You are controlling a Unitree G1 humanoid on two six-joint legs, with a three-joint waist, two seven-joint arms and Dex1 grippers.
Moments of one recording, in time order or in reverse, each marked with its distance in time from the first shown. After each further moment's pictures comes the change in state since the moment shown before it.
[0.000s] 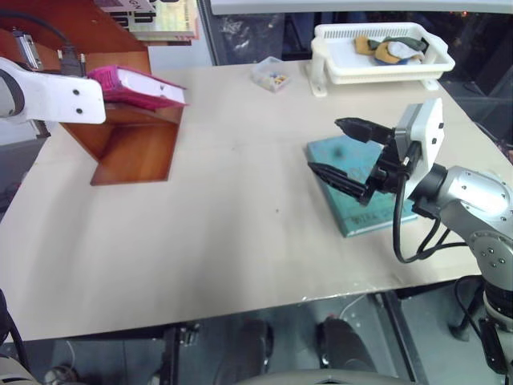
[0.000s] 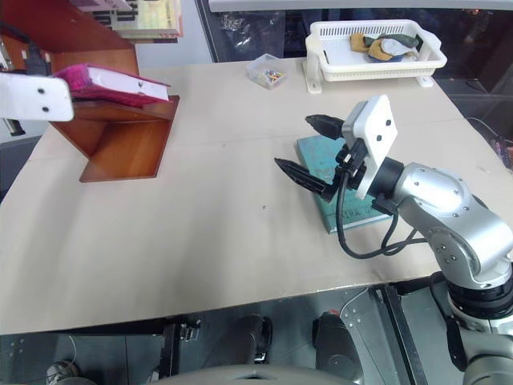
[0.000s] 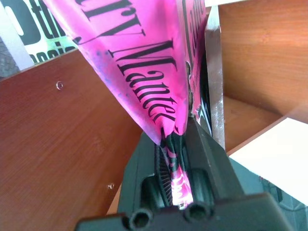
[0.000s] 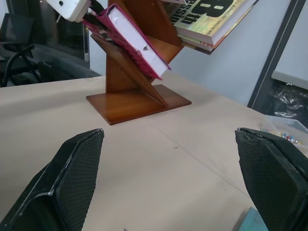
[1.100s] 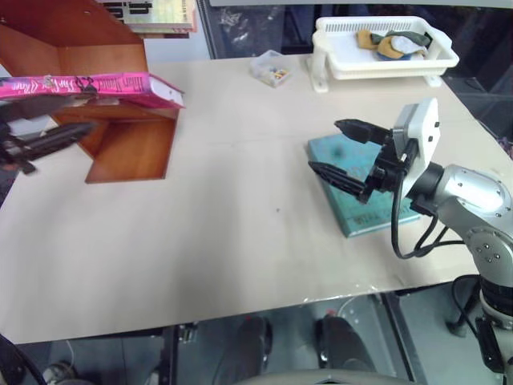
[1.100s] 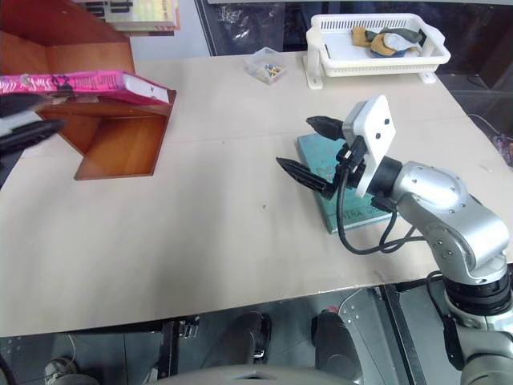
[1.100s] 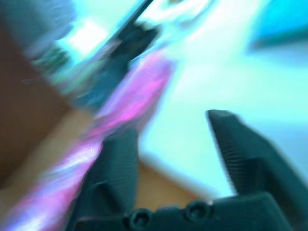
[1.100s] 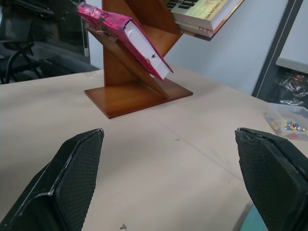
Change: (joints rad) left arm 0.494 -0.405 0.618 -0.510 -1.165 0.563 -0.009; right arm 0.032 -0.018 -0.018 0.003 -0.017 0.018 0.023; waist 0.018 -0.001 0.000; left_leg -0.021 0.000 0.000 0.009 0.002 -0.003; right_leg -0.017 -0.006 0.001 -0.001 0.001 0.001
